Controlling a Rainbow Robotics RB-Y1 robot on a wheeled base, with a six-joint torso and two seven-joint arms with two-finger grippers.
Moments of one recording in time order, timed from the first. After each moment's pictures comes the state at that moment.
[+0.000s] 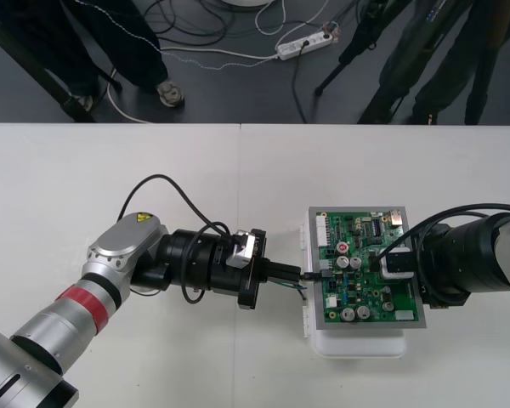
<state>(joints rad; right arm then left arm) -0.08 -0.63 0.11 -2.10 2.46 -1.57 -0.38 -0.54 0.25 -0.46 -0.86 -1.03 -1.42 -0.55</state>
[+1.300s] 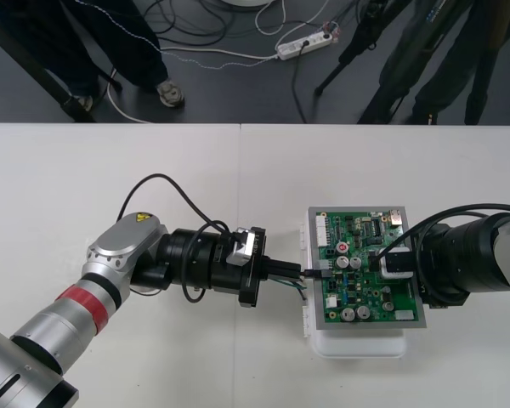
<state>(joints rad) -0.08 -0.62 0.11 -2.10 2.46 -1.57 -0.38 -0.54 0.25 -0.46 -0.86 -1.02 -1.41 -0.55</state>
